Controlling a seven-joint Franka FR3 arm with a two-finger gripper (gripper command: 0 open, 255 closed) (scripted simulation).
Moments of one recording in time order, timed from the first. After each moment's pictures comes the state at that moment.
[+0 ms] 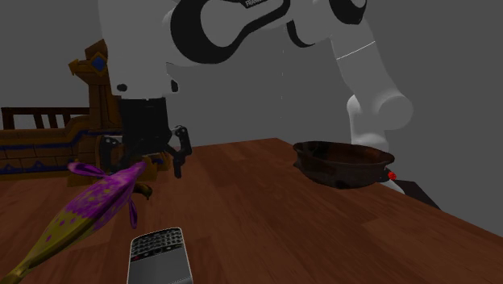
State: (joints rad) arm 0.28 0.46 0.60 -1.65 -0.27 2.01 1.56
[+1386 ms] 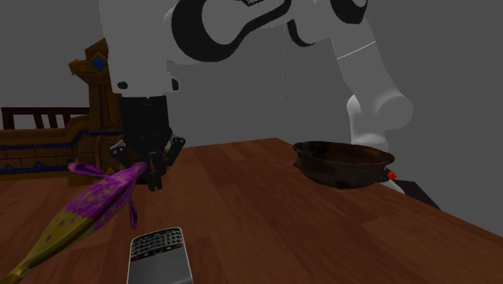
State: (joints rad) arm 0.28 0.45 0.60 -1.65 -0.26 2.01 1.56
